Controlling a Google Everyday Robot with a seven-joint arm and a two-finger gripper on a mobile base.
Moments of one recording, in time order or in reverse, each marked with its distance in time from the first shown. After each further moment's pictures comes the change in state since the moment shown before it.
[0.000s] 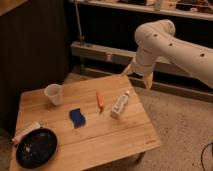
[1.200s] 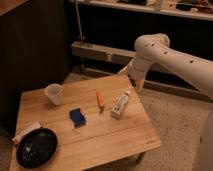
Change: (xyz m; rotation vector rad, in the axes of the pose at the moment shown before) arm 0.020 -0.040 0.048 0.140 -0.023 0.064
